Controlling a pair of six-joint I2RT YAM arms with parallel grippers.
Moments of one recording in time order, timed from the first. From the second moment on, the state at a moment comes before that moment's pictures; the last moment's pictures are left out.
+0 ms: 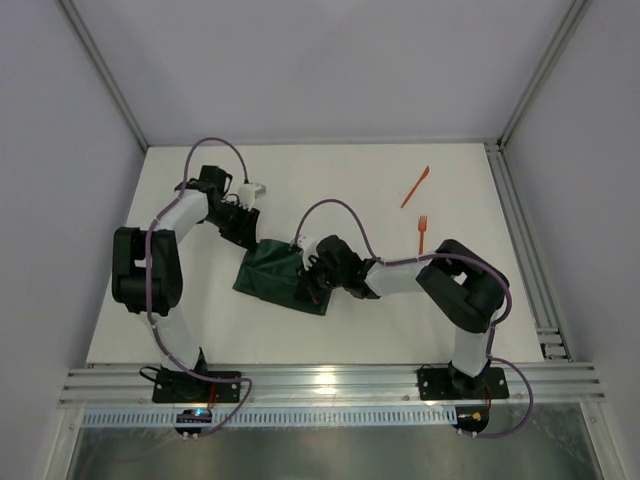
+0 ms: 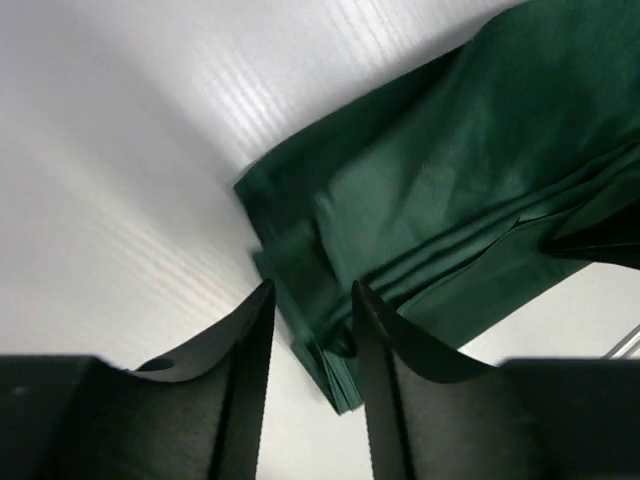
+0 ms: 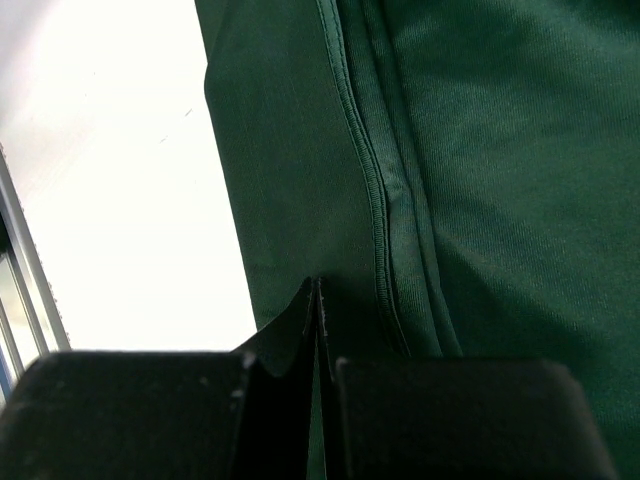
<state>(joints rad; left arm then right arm) -0.12 1.86 1.33 -0.78 0.52 0.43 0.88 1.85 0.87 0.32 -0.38 0.23</state>
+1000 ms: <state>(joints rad) -0.26 1.76 1.07 -0.79 0.43 0.44 0.80 1.82 0.95 0.20 -0.47 0.35</state>
